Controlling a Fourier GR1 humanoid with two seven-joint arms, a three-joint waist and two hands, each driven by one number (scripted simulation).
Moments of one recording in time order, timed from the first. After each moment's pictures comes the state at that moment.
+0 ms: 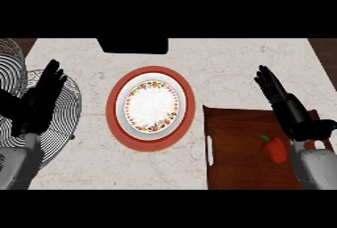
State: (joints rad) left arm -0.25 0.42 -0.04 -1.44 0.28 0.20 0.14; right arm -0.24 -0.33 0.07 -1.40 -0.14 0.12 -0.19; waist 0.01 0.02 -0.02
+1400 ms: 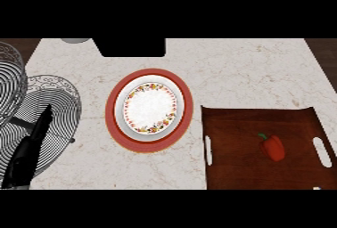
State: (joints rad) left arm 0.09 0.47 -0.10 -1.48 0.01 0.22 -0.13; right arm 0.33 -0.41 -0.28 -1.84 -0.33 0.17 -0.18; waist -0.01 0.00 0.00
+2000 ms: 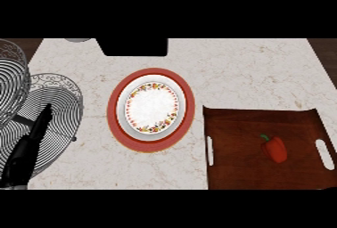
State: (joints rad) left arm 0.09 0.47 -0.08 -1.50 -0.01 0.18 -0.12; right arm 0.22 -0.63 -0.22 -1.80 -0.18 0.27 0.15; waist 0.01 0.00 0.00
